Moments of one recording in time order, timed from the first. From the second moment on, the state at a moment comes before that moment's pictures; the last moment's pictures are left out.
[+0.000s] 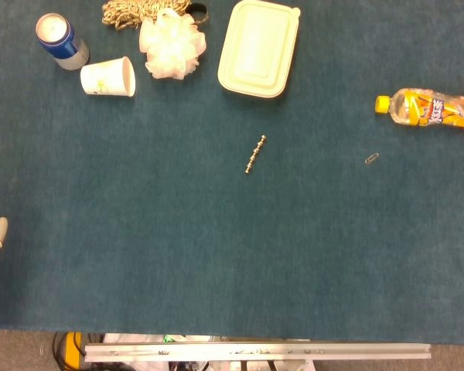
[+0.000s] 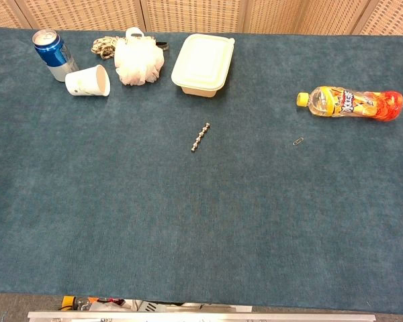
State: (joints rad) left arm -0.03 -1.13 0.02 -1.69 1.58 1.53 0.13; right arm 0.11 -0.98 0.00 -1.78 -1.58 1.41 -0.11
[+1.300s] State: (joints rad) left arm -0.01 -1.13 0.02 -1.70 1.60 1.56 0.13; right arm 0.36 -1.01 0.03 -1.80 -1.67 1.11 -0.05
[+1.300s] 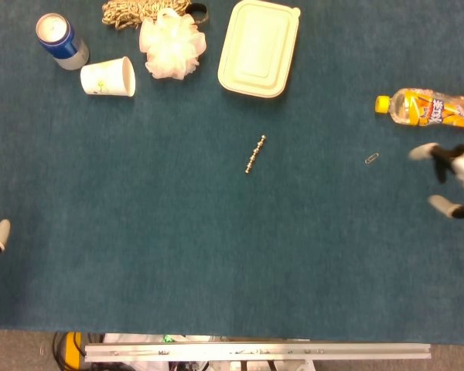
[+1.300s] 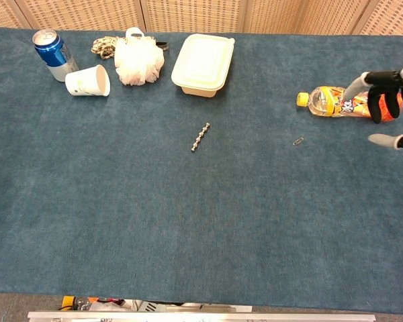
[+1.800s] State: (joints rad) left arm -0.01 -1.13 0.02 -1.69 1.59 1.55 0.10; right arm 0.60 -1.18 0.09 -1.73 -1.58 0.83 -0.16
